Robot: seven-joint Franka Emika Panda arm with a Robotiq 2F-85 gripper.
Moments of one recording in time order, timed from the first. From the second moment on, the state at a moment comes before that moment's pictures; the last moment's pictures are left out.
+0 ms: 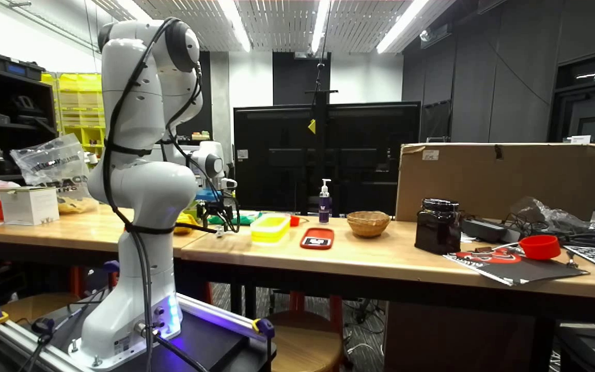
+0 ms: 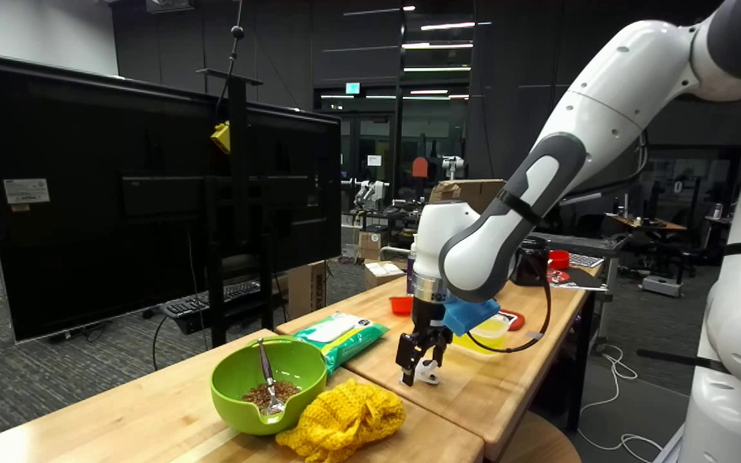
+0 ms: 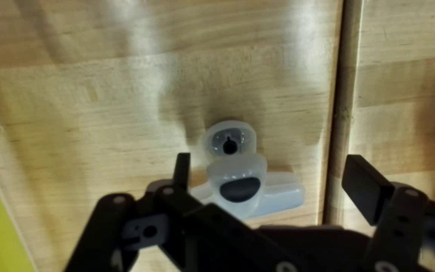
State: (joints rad) arm 0.16 -0.05 0.23 -2.64 0.01 2.68 0.21
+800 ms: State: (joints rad) arm 0.16 0.06 0.22 -2.51 0.02 2.67 0.13
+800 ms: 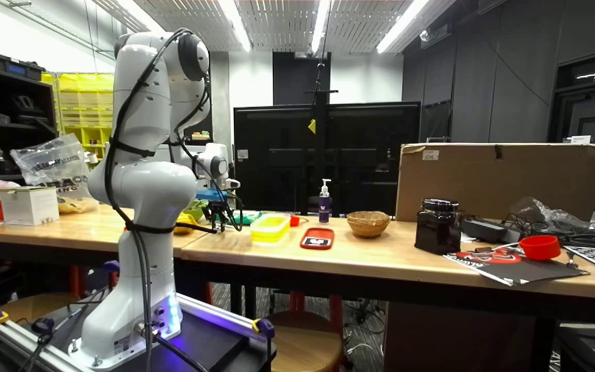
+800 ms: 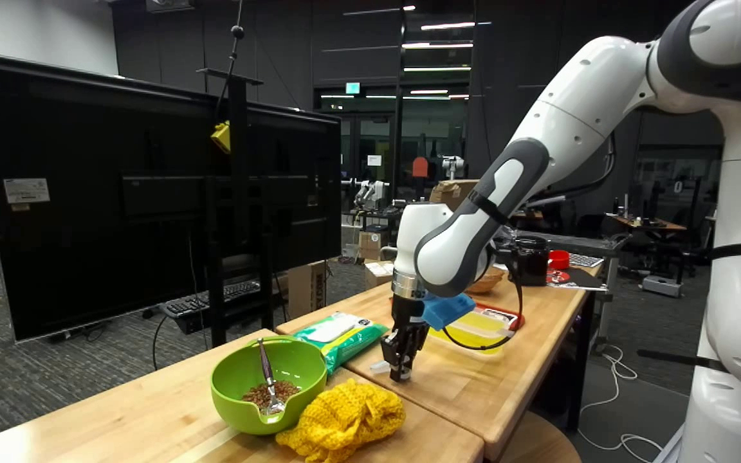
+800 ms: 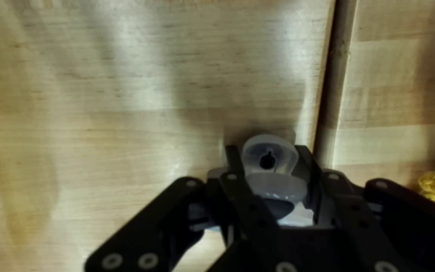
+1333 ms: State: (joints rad) arm 0.16 -0.04 0.20 -2.47 -0.09 2.50 0.24
